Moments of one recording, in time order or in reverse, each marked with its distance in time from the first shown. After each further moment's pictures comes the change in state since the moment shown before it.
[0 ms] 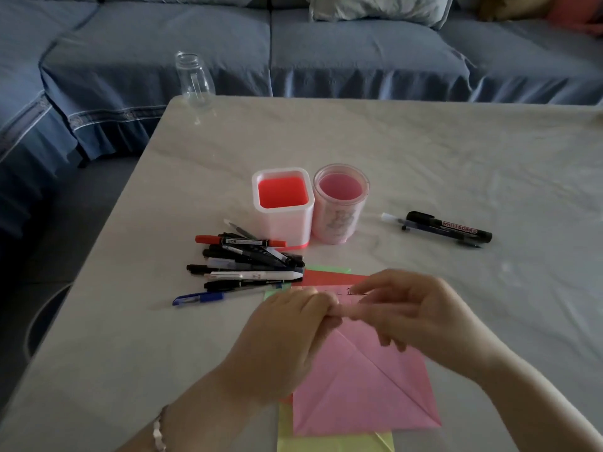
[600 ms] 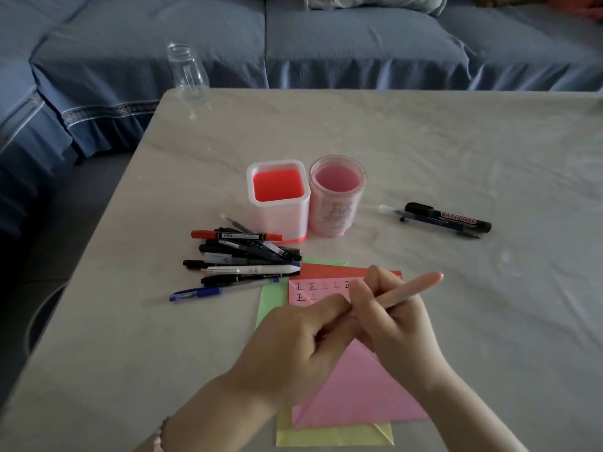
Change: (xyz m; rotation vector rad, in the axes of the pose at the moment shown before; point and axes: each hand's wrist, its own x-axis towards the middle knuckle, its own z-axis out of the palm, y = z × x) left_hand 0.003 0.028 -0.010 -0.427 0.009 -0.160; right_hand 0.001 0.018 0.045 0.303 0.248 -0.105
